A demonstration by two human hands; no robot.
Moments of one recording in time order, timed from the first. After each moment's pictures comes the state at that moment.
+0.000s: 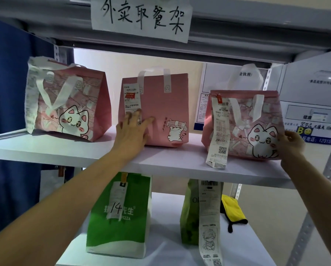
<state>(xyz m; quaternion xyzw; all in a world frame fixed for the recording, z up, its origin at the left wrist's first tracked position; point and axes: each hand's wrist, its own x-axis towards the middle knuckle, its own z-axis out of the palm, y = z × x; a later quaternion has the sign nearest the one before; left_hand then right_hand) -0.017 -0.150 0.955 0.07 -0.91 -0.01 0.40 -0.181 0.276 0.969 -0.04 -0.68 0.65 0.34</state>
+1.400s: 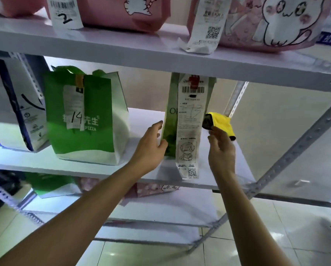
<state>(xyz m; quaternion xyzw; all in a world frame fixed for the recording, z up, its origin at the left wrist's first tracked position) -0.010 0.032 0.701 0.08 -0.86 -0.49 0.14 -0.082 0.221 0.685 0.05 -0.77 0.62 0.13</state>
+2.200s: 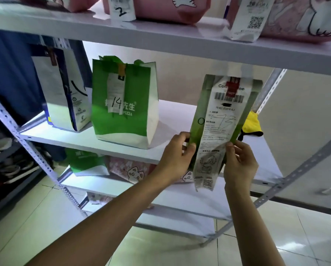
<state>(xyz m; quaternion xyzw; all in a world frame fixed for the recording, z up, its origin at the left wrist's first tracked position) 0.062 0.050 0.692 0.09 -0.82 -0.55 0.14 -0.004 0.200 0.664 -0.01 -0.71 0.69 0.15</state>
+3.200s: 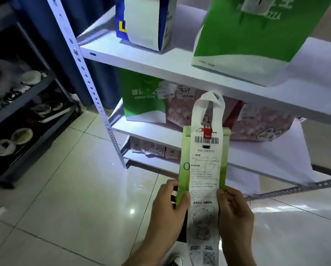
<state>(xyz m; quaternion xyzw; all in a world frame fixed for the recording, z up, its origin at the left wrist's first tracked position) 0.338 -0.118 0.443 0.33 -0.71 -0.62 0.06 0.266 0.015 0.433 -0.08 -0.78 0.62 -0.06</state>
